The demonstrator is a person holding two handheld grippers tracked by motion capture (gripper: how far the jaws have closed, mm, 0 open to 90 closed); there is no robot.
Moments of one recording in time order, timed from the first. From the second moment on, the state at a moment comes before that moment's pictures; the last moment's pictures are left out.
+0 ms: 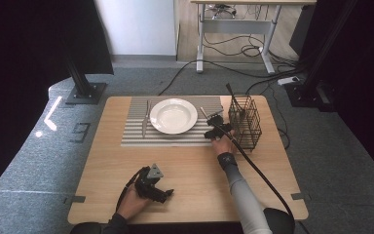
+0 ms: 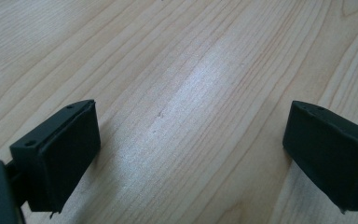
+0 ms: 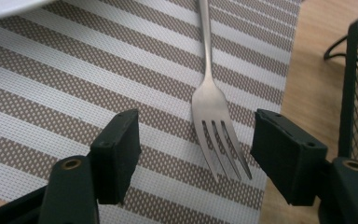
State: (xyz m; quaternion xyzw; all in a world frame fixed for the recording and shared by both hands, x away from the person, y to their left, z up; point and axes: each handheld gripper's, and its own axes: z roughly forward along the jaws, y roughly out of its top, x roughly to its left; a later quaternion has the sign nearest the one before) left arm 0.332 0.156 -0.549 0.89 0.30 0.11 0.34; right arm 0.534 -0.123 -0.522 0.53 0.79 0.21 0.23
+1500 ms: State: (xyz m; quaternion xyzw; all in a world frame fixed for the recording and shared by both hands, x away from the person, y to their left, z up) left arm 0.333 0.155 -0.549 0.88 0.30 0.11 0.34; right arm 0.521 -0.117 -0.520 0.46 0.81 0.30 0.21
